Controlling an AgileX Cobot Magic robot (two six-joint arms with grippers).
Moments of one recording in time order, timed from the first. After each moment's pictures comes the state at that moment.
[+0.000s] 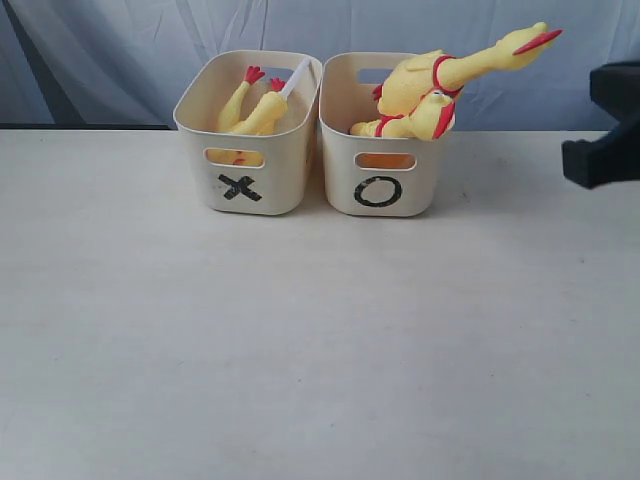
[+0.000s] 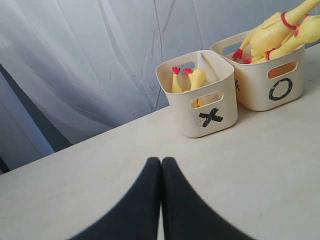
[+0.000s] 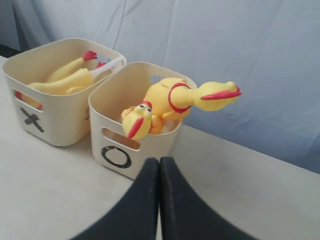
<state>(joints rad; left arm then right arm) -0.41 0.01 -0.58 0.17 0.85 0.14 0.52 0.84 -0.68 -0.80 0.32 0.63</state>
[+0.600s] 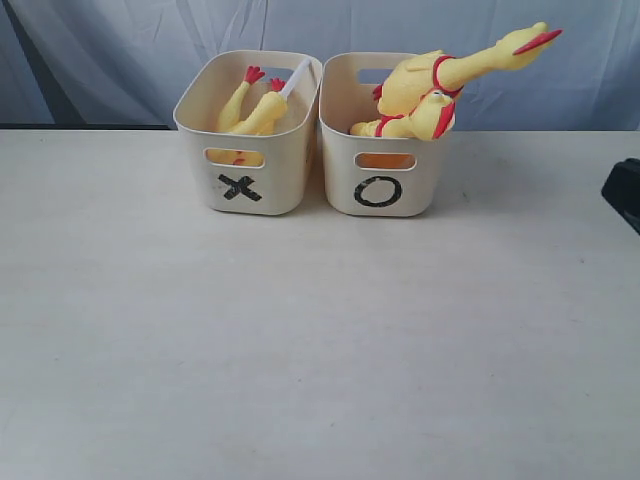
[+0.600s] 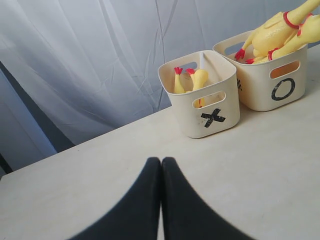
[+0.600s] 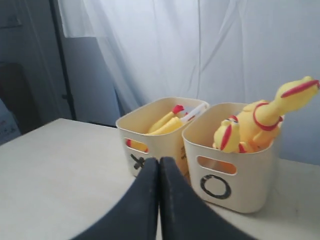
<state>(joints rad) -0.41 0.01 -0.58 0.17 0.84 0.14 0.52 0.45 -0.30 -0.68 -0.06 0.78</state>
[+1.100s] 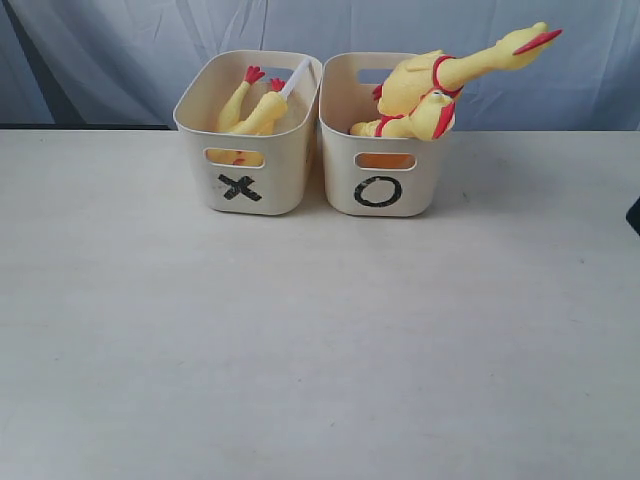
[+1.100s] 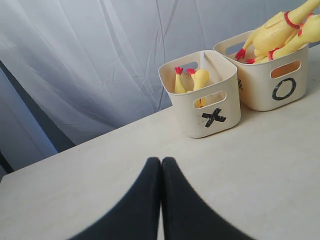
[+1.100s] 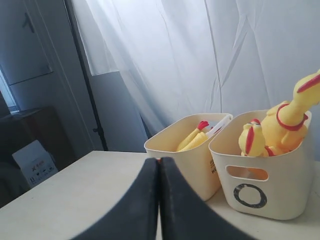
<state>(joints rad) -0.41 0.01 -0.58 0.18 0.84 0.14 0.52 0.32 -0.21 -0.51 -0.13 0.78</state>
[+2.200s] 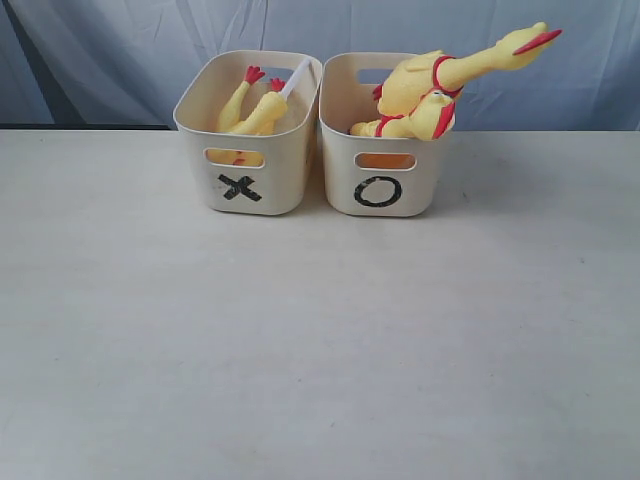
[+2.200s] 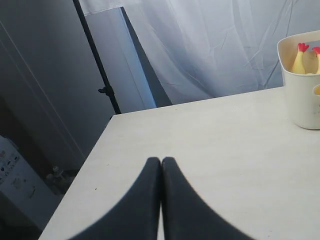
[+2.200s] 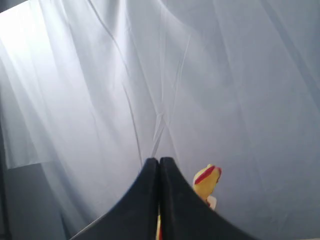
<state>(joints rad) 0.04 0.01 -0.58 0.18 0.84 0.14 0.15 0.07 -0.21 -0.50 -0.13 0.78</state>
